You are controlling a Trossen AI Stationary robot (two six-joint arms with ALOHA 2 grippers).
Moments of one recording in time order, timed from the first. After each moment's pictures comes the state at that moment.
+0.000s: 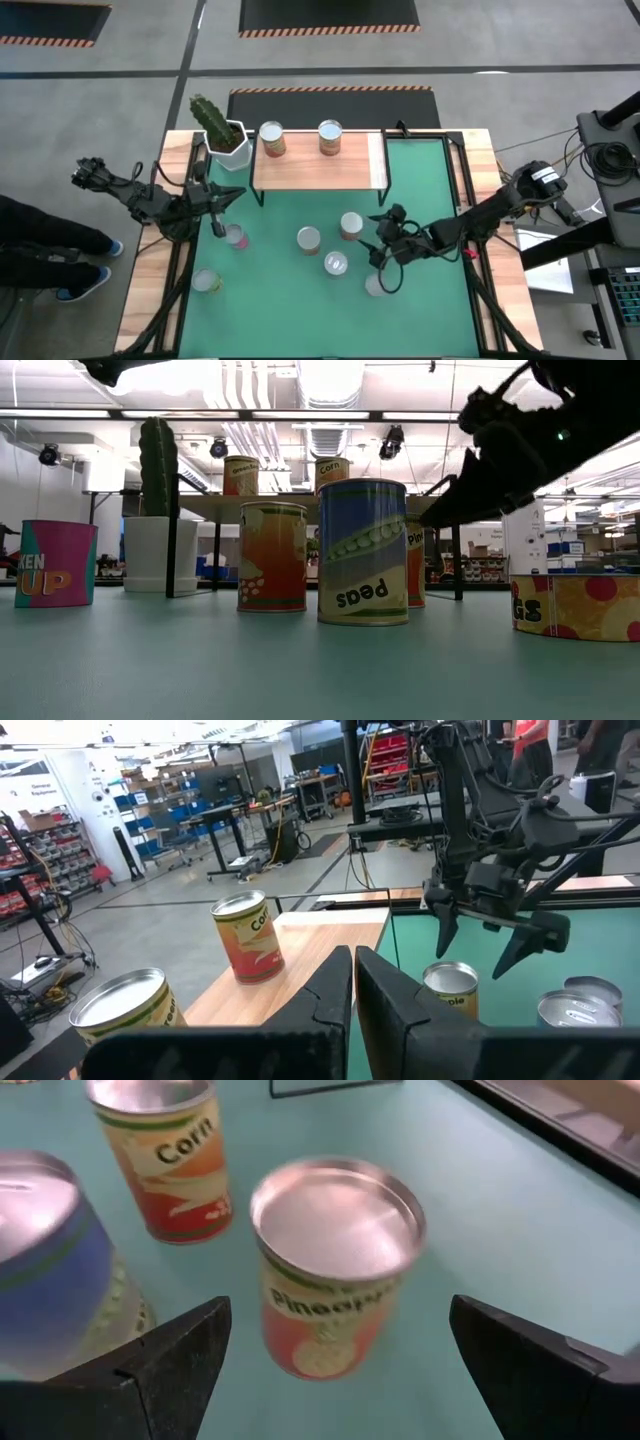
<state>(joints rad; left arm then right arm) -0.46 0.49 0.56 -0.11 -0.83 0.15 0.39 1.42 0.54 0.20 0.71 0.46</state>
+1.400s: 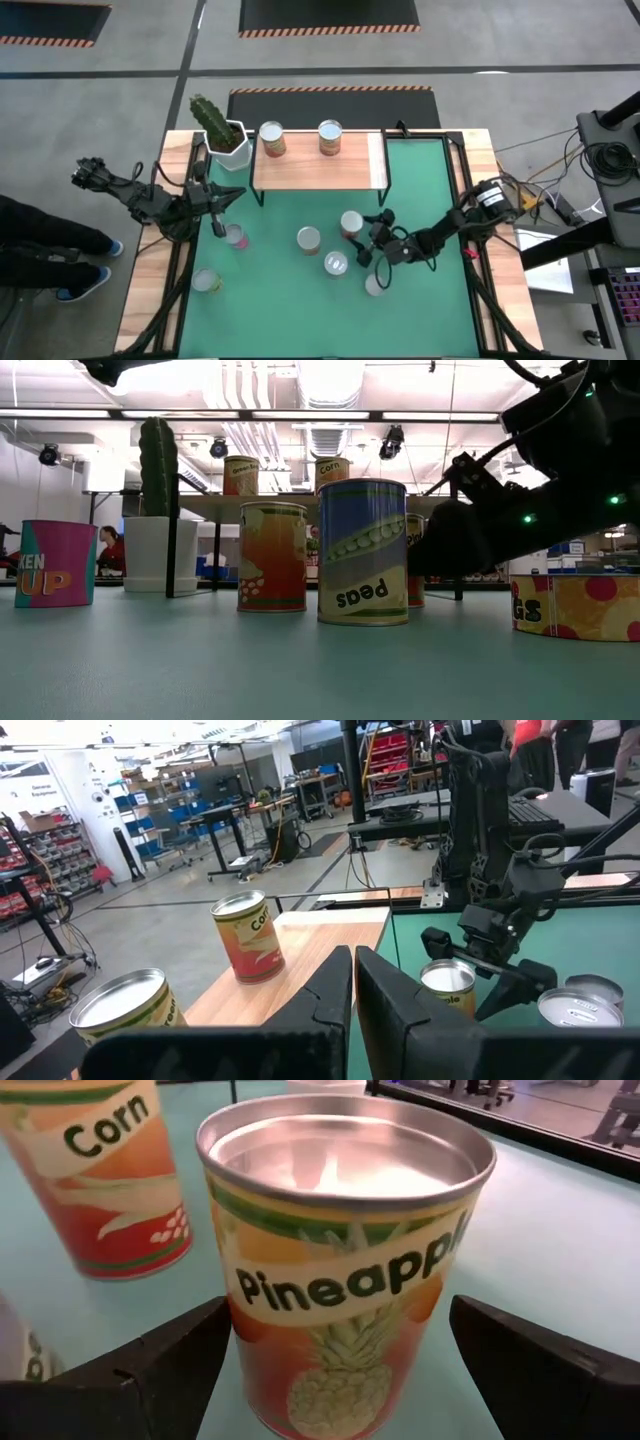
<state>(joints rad) -0.46 0.49 0.56 -0.11 -0.83 0.15 0.34 1.89 0.45 1.01 0.82 0.34</state>
